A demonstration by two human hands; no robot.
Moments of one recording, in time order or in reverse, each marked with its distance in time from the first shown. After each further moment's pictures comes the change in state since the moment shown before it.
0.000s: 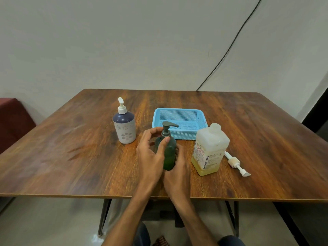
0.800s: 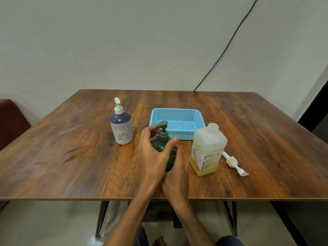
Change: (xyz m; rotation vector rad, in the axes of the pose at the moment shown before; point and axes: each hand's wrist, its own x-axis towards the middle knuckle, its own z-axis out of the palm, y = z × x) left_hand 0.001 0.006 0.008 0.042 -0.038 -0.045; right_hand -0.003 -0.007 -0.002 0.029 -0.018 -0.013
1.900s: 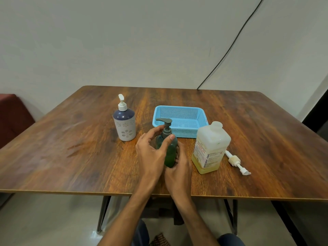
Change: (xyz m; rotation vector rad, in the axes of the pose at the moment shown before) left_hand 0.004 -0.019 -0.006 0.016 0.051 0.024; right_hand 0.004 0.007 0.001 0.033 0.036 -0.013
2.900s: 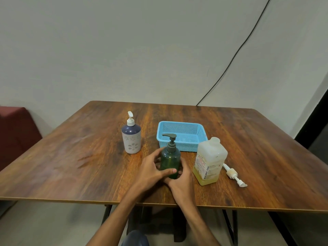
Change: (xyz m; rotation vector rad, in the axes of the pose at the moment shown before) left_hand 0.010 -0.016 -0.039 0.041 -0.525 -0.092; right_hand 0.002 -0.004 -0.008 0.020 -0.112 0.104
